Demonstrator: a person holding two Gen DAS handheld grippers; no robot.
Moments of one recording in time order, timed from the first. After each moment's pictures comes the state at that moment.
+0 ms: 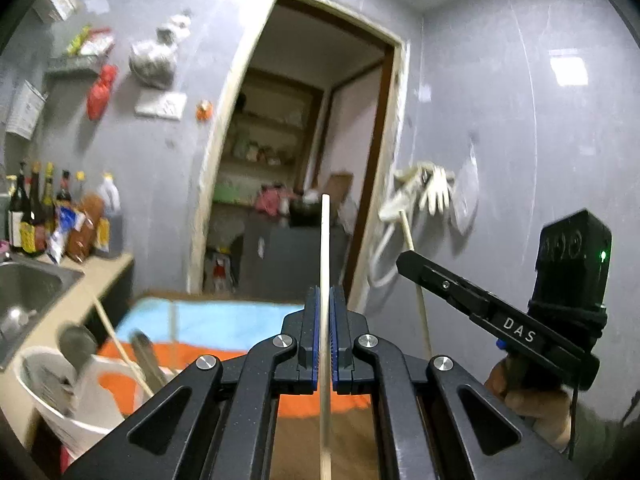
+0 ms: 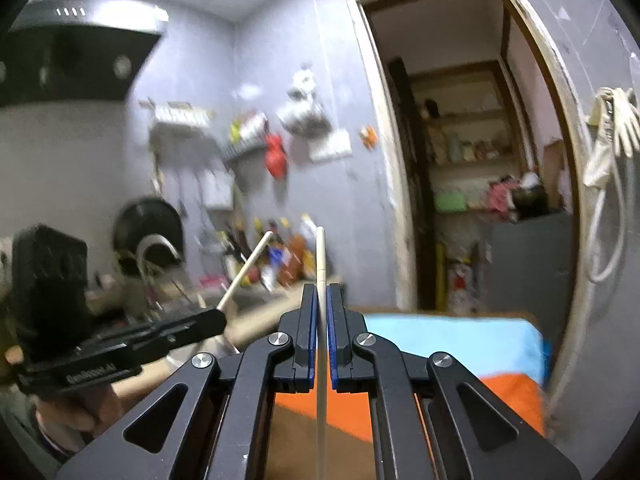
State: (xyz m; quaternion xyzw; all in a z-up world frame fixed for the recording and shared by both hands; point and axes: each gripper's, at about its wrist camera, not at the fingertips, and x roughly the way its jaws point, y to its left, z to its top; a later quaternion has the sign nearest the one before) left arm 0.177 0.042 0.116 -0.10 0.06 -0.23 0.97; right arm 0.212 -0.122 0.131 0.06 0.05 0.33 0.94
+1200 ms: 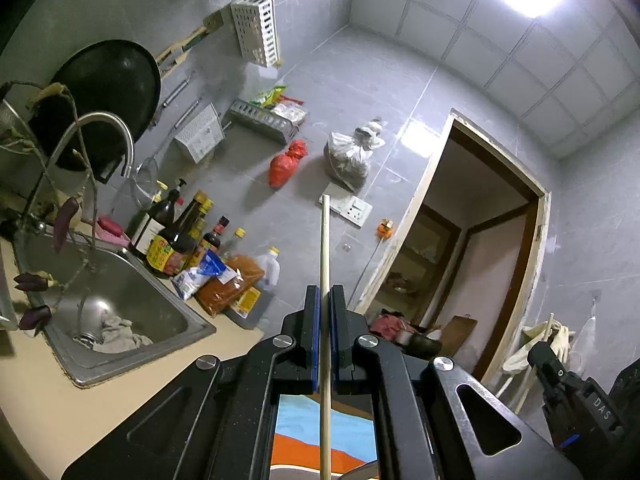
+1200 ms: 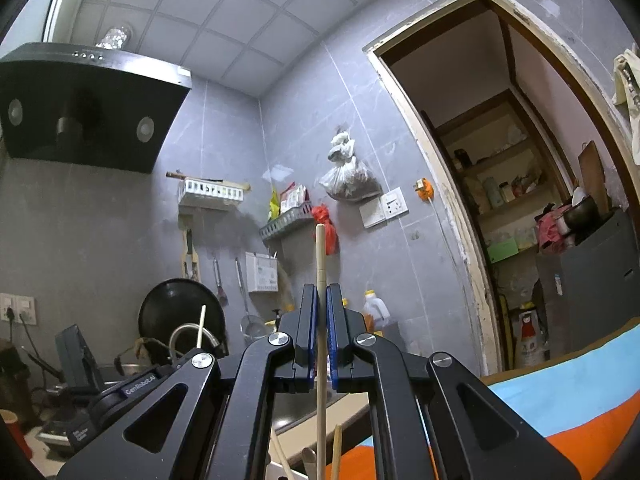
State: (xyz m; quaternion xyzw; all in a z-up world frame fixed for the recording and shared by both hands) left arm 0.197 0.269 0.069 -0.27 -0.11 0.00 0.96; right arm 0.256 -0.003 0.100 0.15 -0.07 0.36 0.92
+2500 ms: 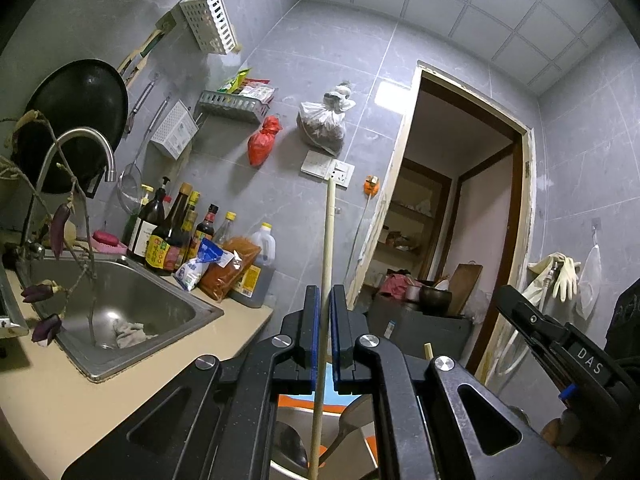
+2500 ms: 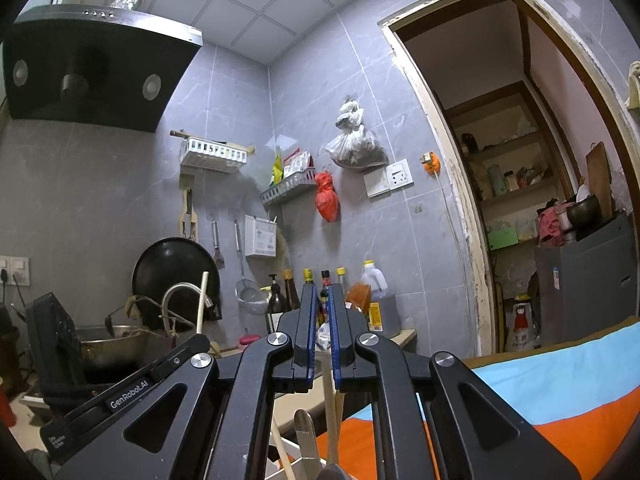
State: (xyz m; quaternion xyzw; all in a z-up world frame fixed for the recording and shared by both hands) left arm 0.200 0.230 0.048 -0.18 -0.06 -0.01 0.98; right arm 0.262 0.022 0.081 0.10 -0.04 0.37 0.92
